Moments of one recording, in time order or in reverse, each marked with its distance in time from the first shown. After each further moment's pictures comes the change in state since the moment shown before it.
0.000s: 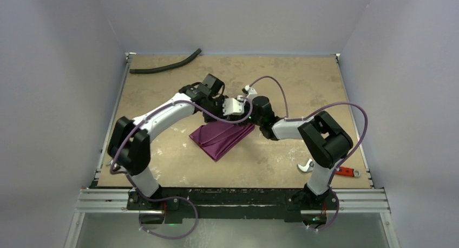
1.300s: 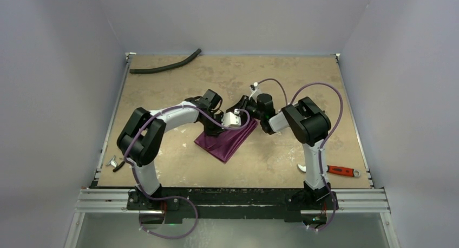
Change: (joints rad) left arm 0.040 0.080 -0.196 0.170 0.221 -0.066; right arm -0.113 0.348 0.137 0.293 -0.145 0.282
